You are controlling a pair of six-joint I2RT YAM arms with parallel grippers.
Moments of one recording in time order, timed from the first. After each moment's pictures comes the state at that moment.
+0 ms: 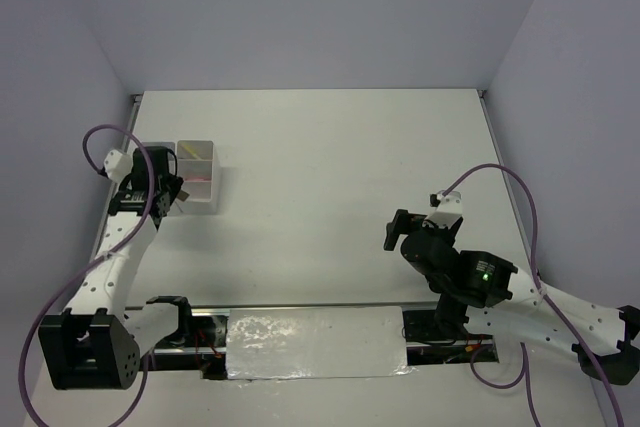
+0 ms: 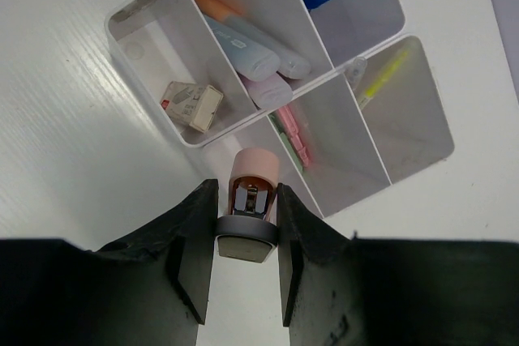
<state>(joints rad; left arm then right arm) 0.04 1.05 0.84 -0.56 -0.42 -0.99 1.10 0.56 0.60 -0.78 0.90 0.86</state>
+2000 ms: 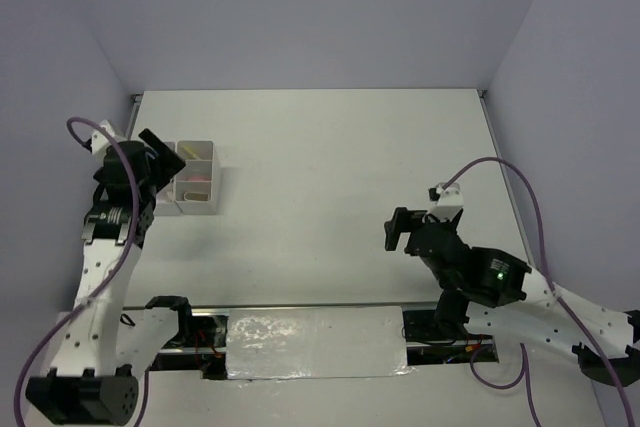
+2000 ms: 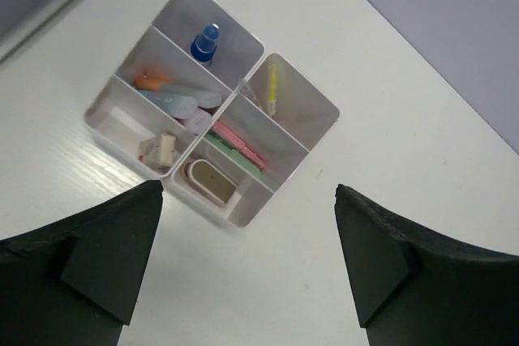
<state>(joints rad) 0.01 0.89 0.98 -0.57 -0.35 -0.67 1.09 0.54 0.66 -0.76 0.81 0.72</state>
